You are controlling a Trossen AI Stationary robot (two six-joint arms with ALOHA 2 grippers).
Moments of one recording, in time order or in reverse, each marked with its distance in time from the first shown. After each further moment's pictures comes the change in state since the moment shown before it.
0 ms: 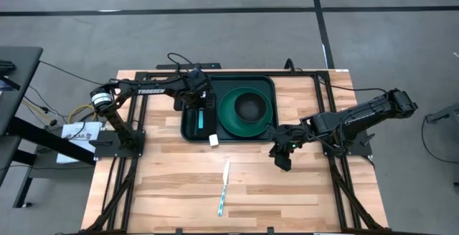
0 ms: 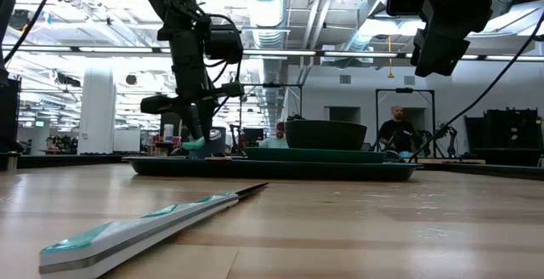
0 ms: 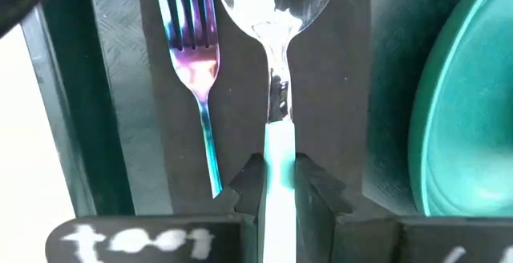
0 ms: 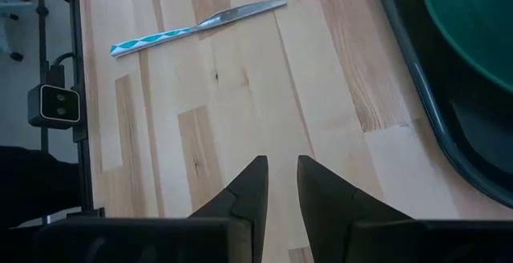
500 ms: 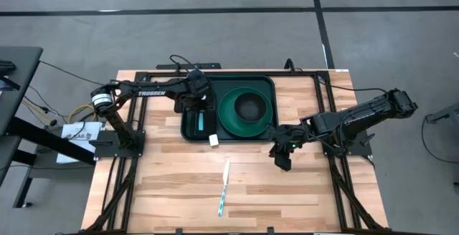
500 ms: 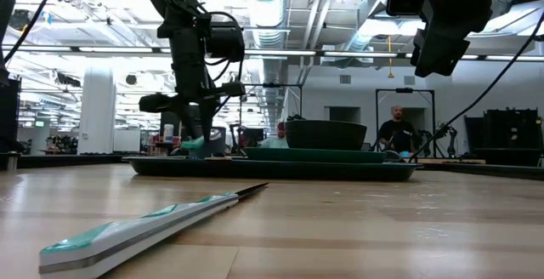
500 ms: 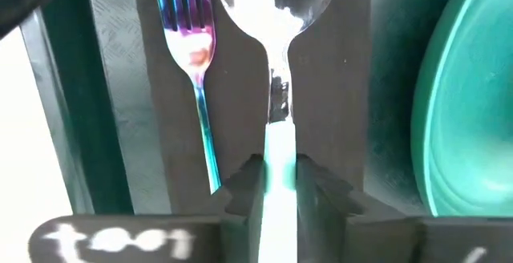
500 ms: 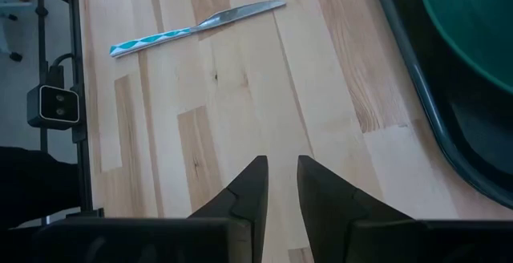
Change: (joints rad) left arm -0.039 0.000 0.000 -0.011 -0.023 -0.029; right arm 0.000 0.000 0.000 0.000 0.004 0.000
